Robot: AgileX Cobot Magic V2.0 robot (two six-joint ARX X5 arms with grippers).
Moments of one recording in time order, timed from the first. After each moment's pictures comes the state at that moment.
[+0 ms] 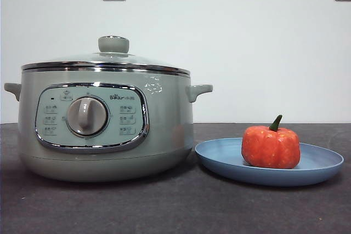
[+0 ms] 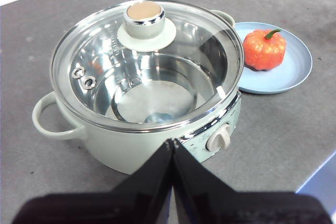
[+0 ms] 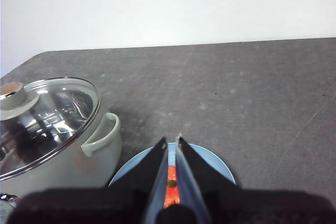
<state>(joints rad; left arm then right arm) -0.50 0.45 0.75 -0.77 0.04 0.08 0.60 0.38 0.55 -0.39 0.29 0.19</state>
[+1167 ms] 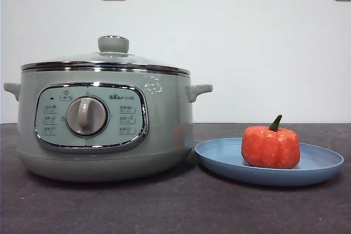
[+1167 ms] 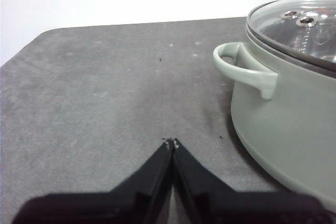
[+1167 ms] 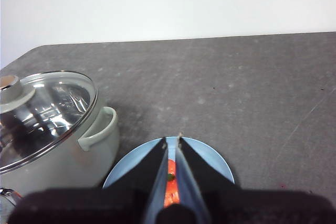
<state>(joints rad) 0.02 0.00 0.02 -0.20 0.03 0.03 0.60 0.38 0.55 -0.40 0.29 0.19</state>
